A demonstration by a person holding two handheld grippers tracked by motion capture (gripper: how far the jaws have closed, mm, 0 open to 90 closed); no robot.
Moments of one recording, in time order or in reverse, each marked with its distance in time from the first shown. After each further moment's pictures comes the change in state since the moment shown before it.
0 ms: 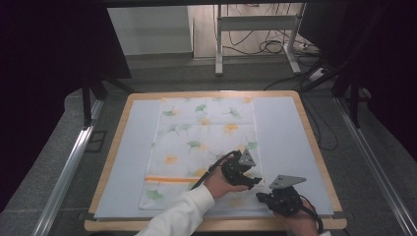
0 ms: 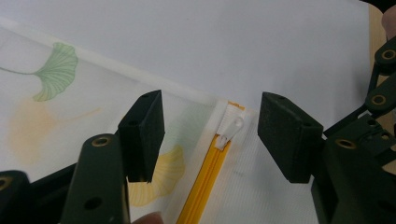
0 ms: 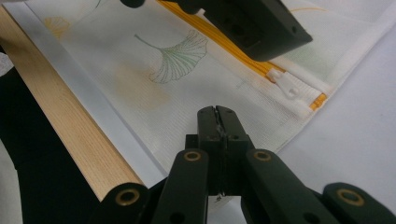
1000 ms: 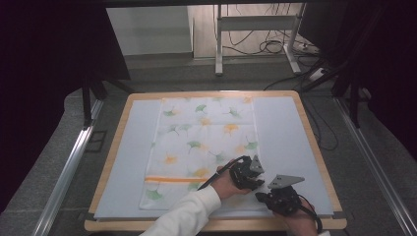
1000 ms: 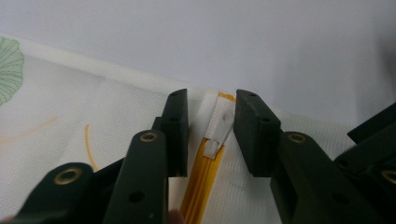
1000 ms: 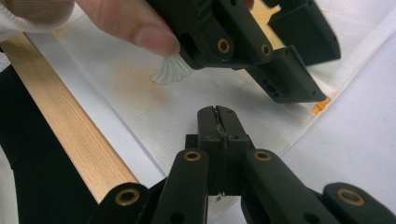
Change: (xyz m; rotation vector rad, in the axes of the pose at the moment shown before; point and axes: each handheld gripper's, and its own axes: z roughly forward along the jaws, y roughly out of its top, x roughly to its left) left arm -0.008 0.001 0.030 0.091 -0.014 0.094; right arm 0.001 0.002 0.002 0.009 -0.002 -0.006
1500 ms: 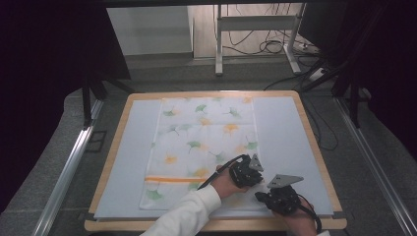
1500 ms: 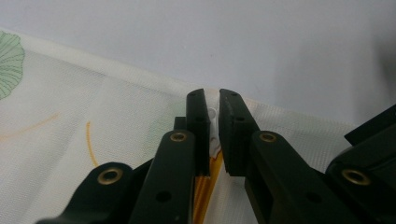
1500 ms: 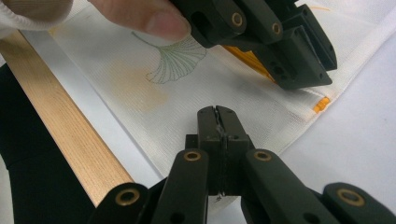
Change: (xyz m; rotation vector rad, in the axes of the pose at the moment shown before) left arm 0.003 0.000 0.000 -0.004 -0.011 -0.035; right arm -0.001 0.001 0.002 0.008 -0.007 -0.007
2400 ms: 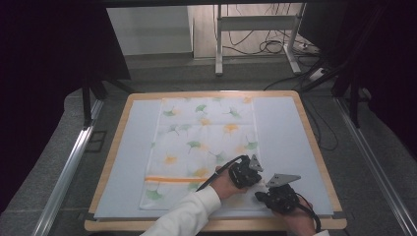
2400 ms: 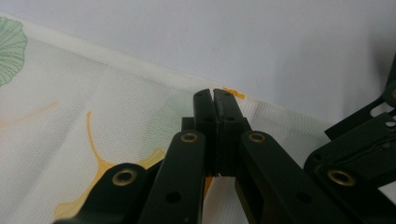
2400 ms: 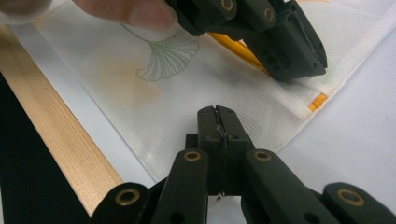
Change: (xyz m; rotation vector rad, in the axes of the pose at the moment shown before) left arm -0.002 -0.001 -0.002 0.014 0.012 -0.038; right arm -0.002 0.000 0.006 0.030 -0.010 0.001
